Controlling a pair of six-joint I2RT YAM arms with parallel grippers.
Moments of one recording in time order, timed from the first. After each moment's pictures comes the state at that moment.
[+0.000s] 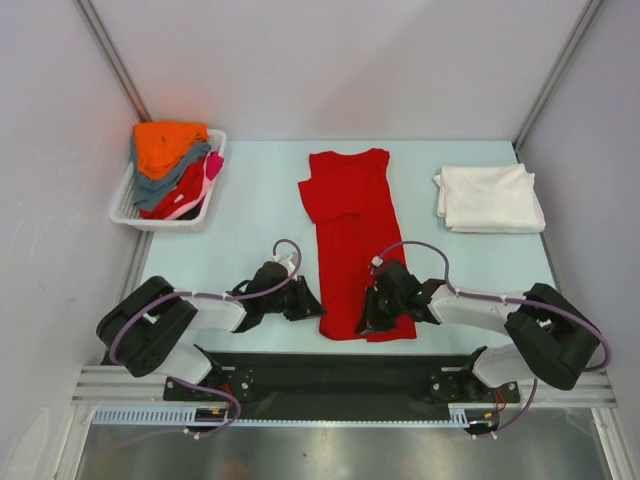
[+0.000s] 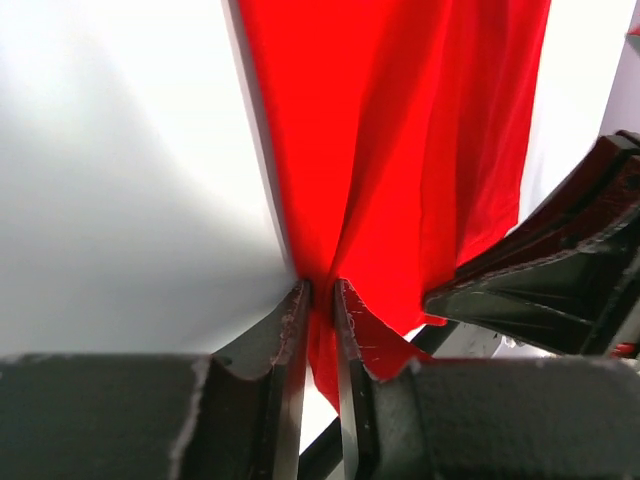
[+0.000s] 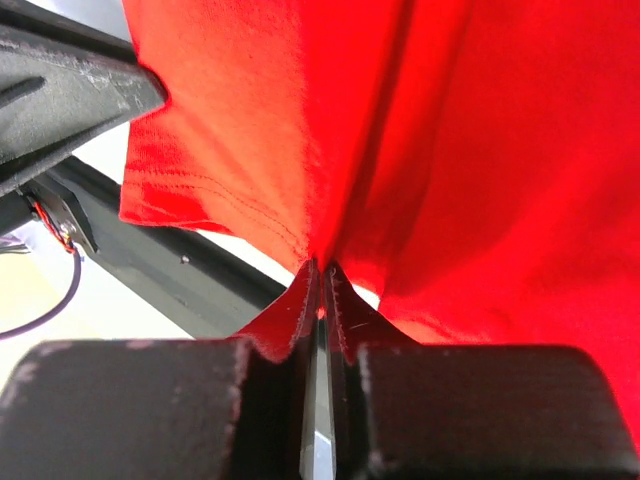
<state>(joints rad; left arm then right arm) -0.70 1.46 0.34 0.42 0.33 -0.94 0.83 1.40 0.55 -0.14 -0.31 0.90</state>
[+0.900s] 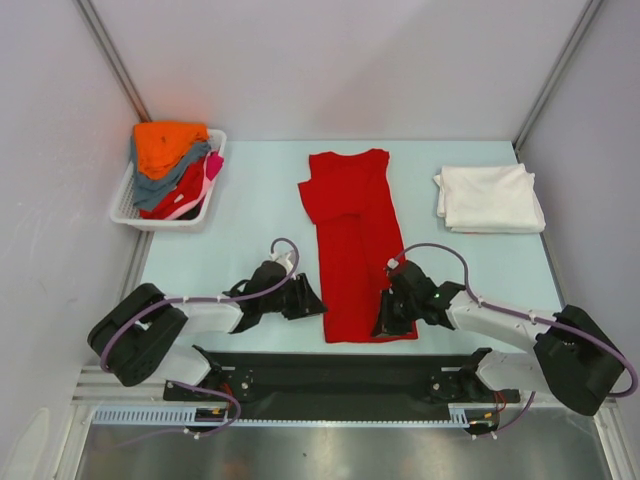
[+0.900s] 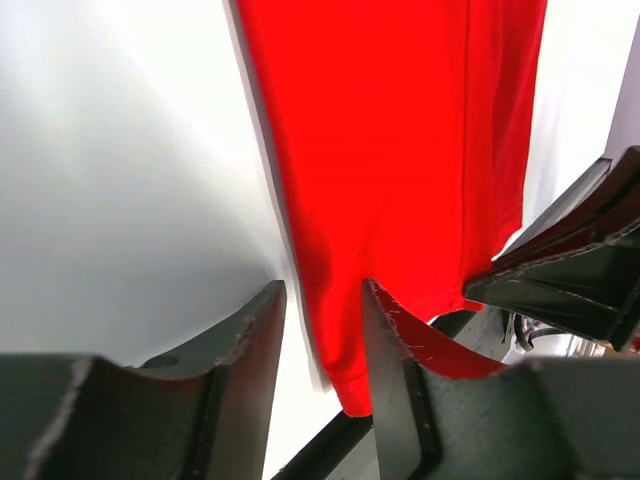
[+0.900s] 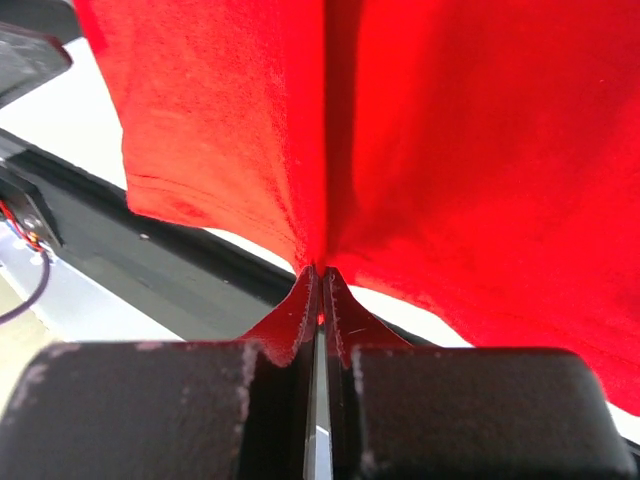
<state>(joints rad) -0.70 1.39 0.34 0.35 0.29 -0.92 0.77 1.21 0.51 -0.34 -0.28 0.84</state>
